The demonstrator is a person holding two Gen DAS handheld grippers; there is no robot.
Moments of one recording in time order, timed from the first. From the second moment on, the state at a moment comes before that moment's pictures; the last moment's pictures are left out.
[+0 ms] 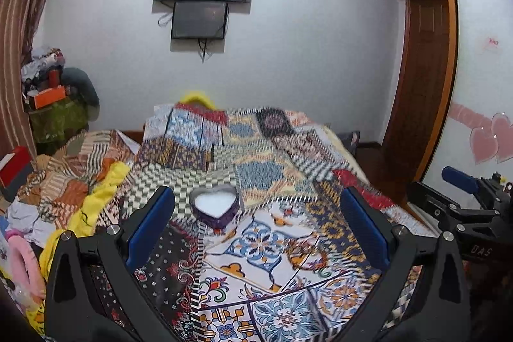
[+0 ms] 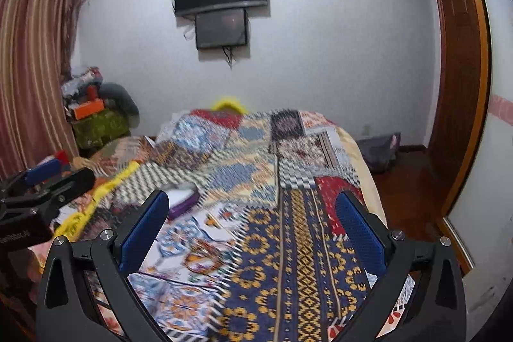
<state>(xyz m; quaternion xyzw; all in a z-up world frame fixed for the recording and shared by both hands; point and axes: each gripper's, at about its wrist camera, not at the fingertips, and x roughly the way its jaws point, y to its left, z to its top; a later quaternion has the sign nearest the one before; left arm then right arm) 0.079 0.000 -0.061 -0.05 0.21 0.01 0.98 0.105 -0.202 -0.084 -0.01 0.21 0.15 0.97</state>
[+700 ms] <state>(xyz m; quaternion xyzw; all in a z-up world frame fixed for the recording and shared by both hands) 0.157 0.000 -0.161 -0.06 0.39 -0.05 0.92 0.166 -0.182 -0.158 -0.07 0.36 0.20 0.91</state>
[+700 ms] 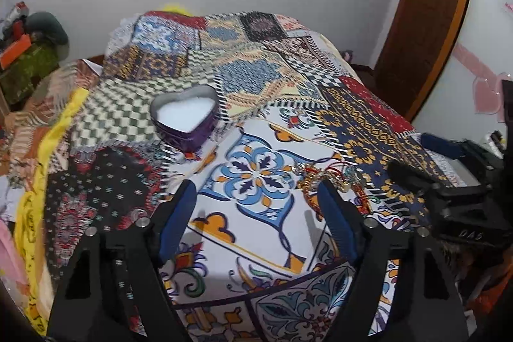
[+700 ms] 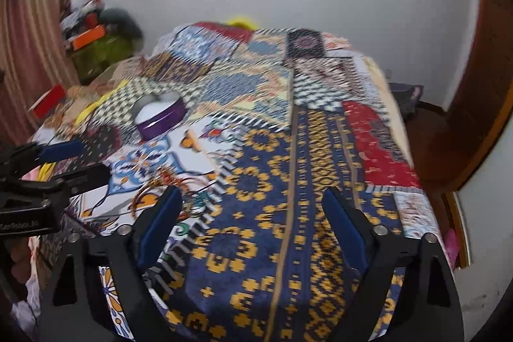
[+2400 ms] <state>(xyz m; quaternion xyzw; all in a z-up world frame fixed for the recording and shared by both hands) 0.173 -0.021 -0.145 -0.05 0.39 -0.14 0.91 0.184 -0.166 -0.154 -0.02 0.41 0.30 0.86</state>
